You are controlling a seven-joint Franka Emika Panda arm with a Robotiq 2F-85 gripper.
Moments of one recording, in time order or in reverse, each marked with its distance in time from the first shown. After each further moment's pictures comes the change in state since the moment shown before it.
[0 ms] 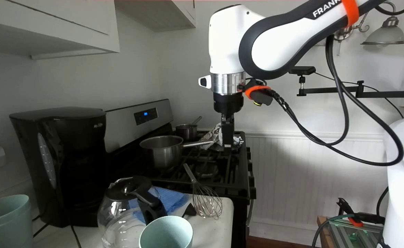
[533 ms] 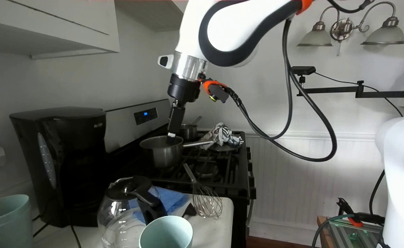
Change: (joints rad) arm 0.165 0.198 -0.057 0.183 0.254 0.313 -0.257
